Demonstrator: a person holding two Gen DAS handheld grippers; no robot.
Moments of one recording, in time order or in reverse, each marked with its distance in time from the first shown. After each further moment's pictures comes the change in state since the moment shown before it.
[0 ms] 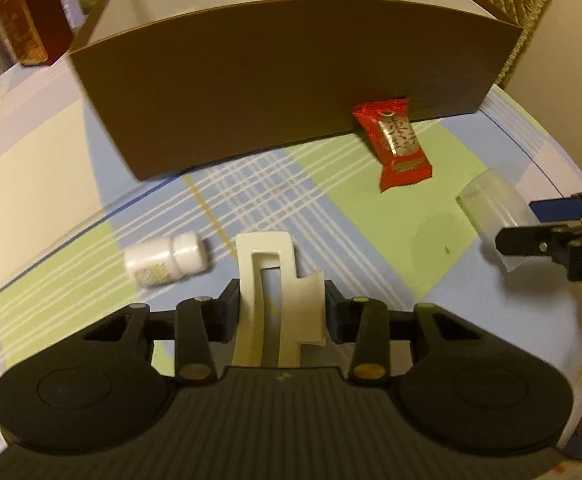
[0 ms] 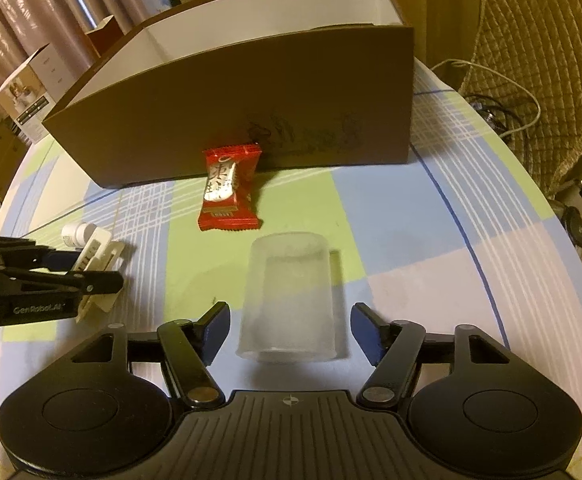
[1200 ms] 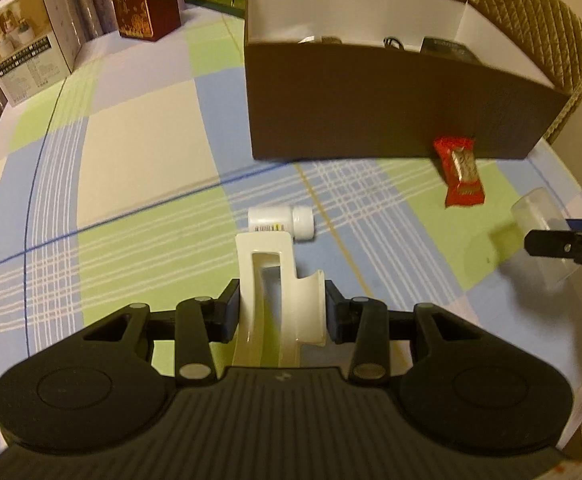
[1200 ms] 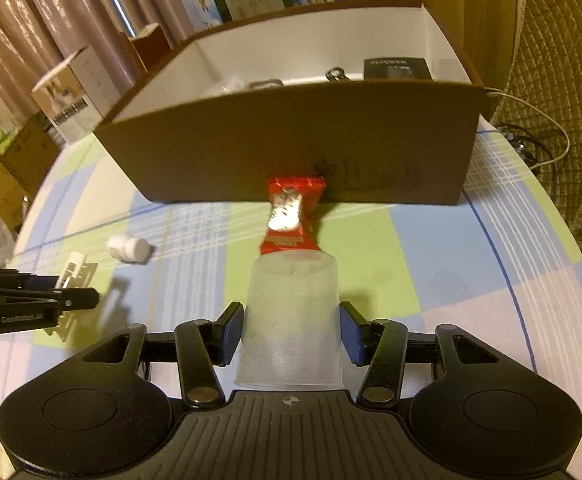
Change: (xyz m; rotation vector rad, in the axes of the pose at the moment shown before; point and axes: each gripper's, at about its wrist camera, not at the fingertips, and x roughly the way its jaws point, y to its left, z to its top) left arm -0.052 0.046 -0.031 -0.186 -0.052 0.105; right arm -0.014 0.031 0.013 -0.040 -0.049 0.087
